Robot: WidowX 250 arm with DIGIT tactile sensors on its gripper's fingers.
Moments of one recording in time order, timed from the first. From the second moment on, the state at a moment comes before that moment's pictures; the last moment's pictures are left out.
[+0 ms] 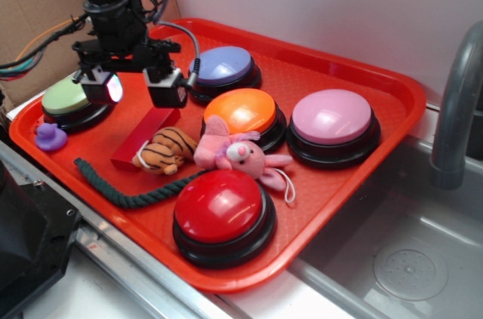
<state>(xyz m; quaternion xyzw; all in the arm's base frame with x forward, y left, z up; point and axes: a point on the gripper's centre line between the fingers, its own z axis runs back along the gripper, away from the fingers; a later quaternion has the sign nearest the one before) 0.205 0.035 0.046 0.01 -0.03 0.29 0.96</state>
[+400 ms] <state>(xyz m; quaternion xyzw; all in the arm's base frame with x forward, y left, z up) 0.210 0.035 0.028 0.01 -0.04 0.31 0.95</state>
